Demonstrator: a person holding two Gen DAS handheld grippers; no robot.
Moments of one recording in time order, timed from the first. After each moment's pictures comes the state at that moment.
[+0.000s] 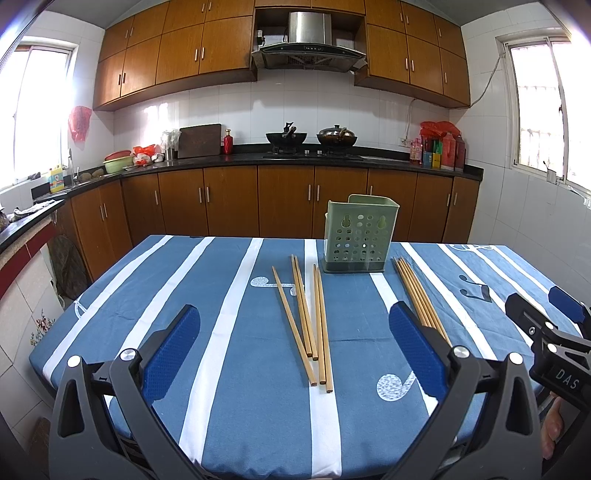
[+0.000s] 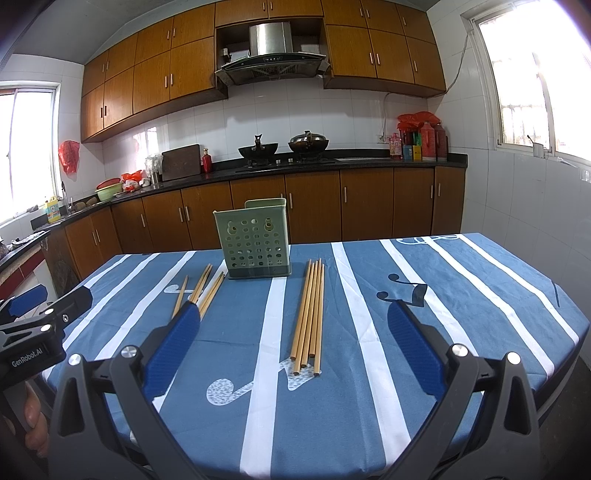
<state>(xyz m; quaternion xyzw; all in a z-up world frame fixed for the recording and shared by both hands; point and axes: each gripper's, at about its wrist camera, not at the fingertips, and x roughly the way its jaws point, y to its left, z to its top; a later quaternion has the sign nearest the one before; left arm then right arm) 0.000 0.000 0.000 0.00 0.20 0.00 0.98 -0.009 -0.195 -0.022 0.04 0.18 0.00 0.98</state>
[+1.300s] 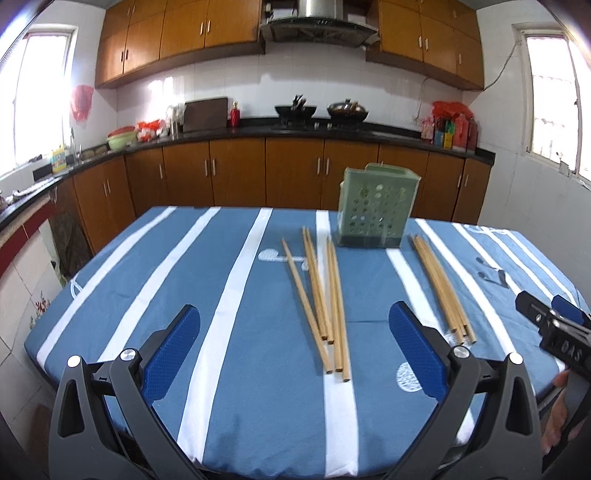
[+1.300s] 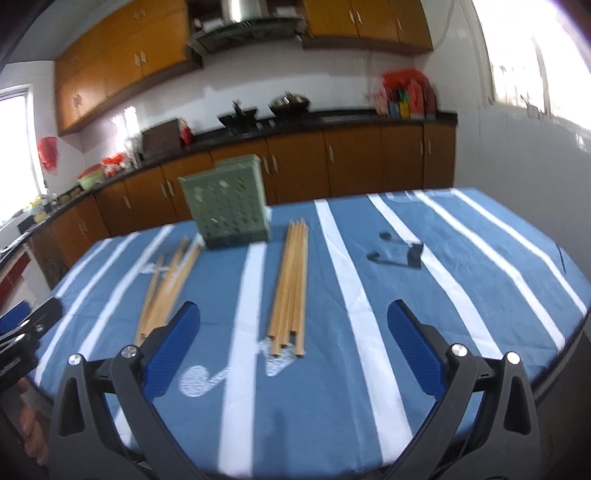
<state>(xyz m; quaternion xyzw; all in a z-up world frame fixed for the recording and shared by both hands) 0.027 0.012 -0.032 -0.01 0.26 0.01 0.97 0.046 -0.221 -0.056 0.08 0.27 -0.02 0.96</state>
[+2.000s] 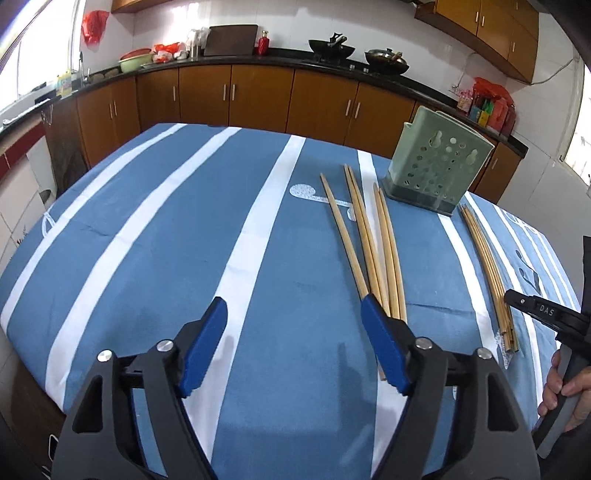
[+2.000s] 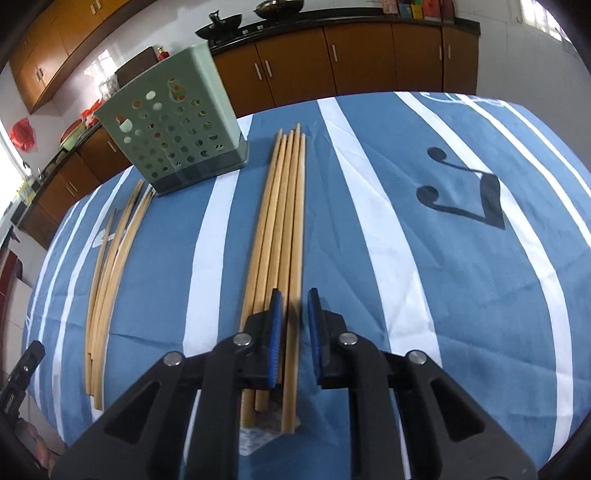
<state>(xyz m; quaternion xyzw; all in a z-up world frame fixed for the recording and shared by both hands) 0.082 0.066 -0.076 -0.09 0.38 0.03 0.92 0.183 -0.229 -0.123 0.11 0.44 0.02 0.89</state>
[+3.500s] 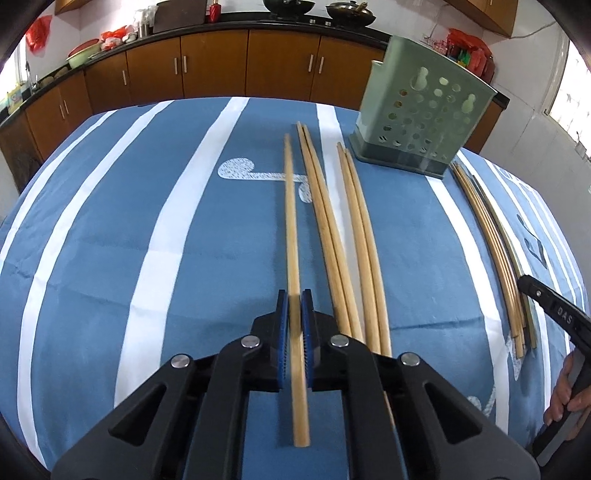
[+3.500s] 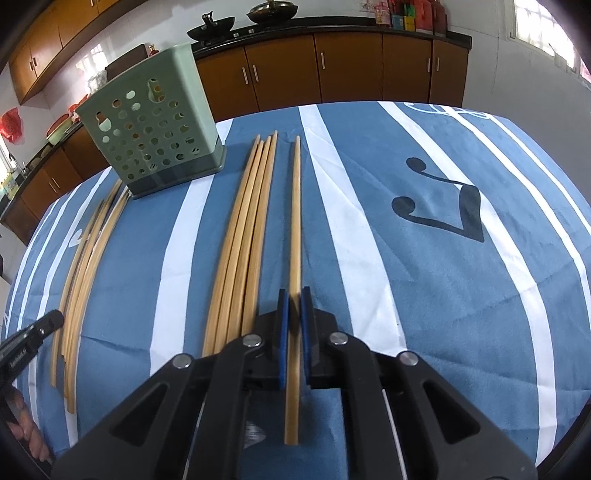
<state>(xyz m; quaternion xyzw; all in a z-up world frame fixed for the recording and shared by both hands) 0.161 0.033 -0.100 -0.04 0.45 -0.03 0.89 0.188 -0.242 -0.125 0.09 0.43 -0.02 0.90</state>
